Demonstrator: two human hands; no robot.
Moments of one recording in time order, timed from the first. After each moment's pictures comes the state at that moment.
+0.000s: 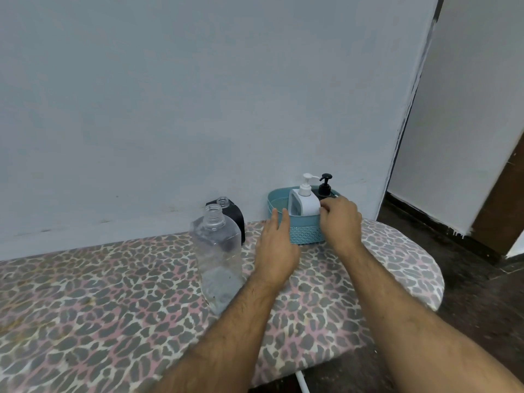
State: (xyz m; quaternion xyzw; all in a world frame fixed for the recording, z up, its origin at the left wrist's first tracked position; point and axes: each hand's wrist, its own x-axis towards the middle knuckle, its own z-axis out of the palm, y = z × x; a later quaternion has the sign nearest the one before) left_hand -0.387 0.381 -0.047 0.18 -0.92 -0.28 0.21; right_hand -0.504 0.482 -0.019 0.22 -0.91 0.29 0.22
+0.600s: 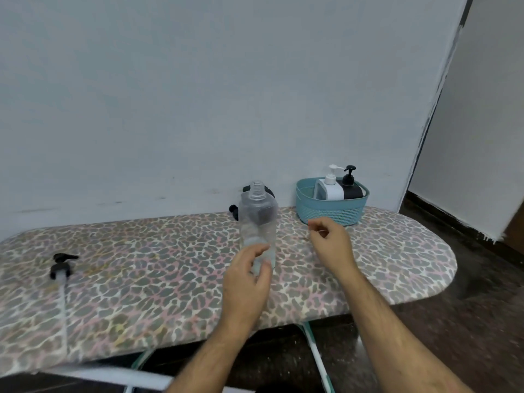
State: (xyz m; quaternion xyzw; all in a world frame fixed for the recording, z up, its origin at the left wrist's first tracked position) left_hand -0.195 0.388 -0.072 0.20 -0.79 -0.41 0.42; right_hand -0.370 0.487 -0.051 0.27 -0.77 0.57 0.02
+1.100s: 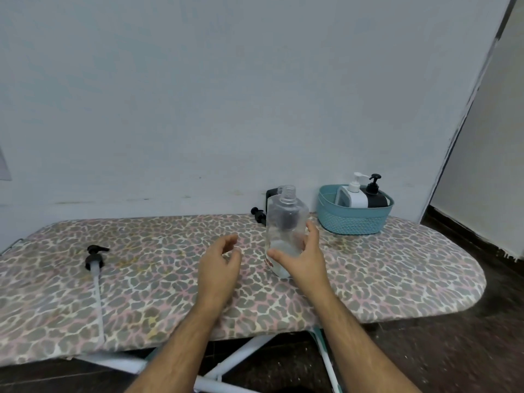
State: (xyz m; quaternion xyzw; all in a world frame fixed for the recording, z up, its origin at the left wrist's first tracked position) left_hand -0.150 0.297 -0.068 0.32 -0.74 -0.44 0.40; right_hand -0.279 0.426 -0.059 0.28 -0.76 0.58 -0.08
